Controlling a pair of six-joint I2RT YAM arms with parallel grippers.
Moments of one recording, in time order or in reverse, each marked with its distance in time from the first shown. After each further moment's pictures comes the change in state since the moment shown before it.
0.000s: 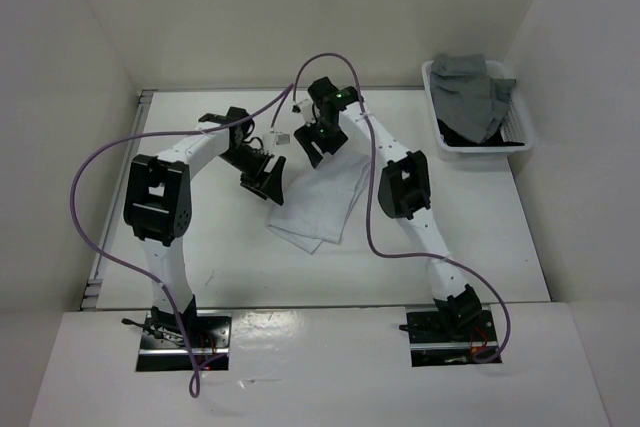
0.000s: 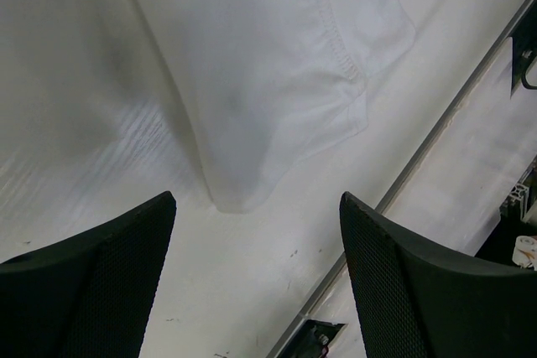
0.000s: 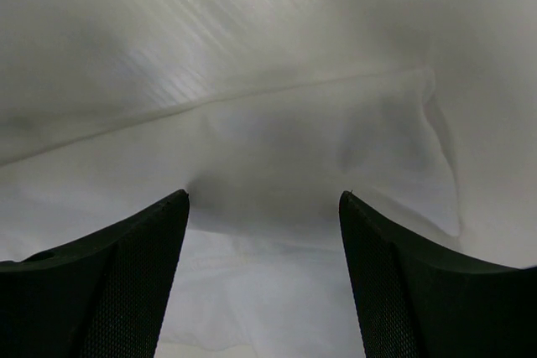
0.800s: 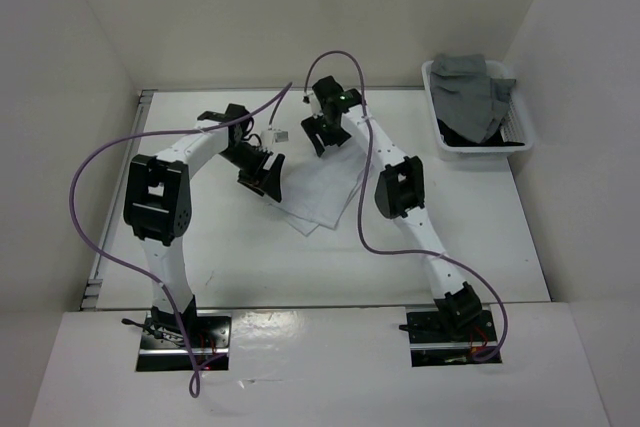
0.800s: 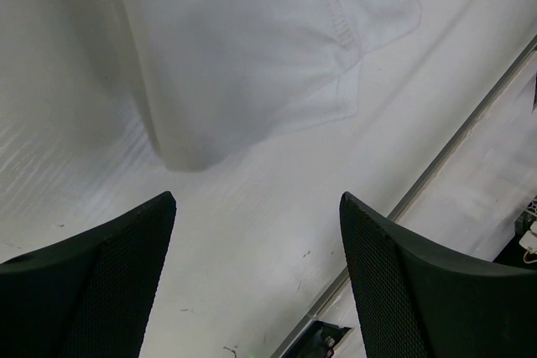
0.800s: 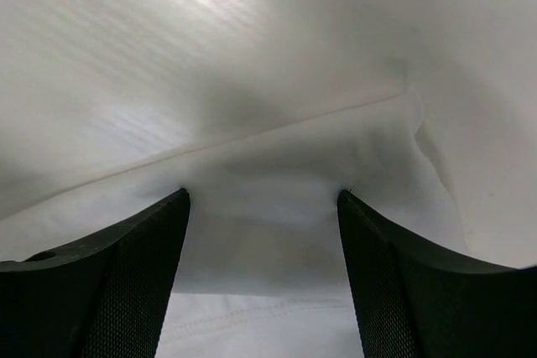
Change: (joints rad) left arm -0.001 0.001 0.021 0.006 -0.061 -0.019; right arm -0.021 0.178 0.228 0.028 0.151 0.117
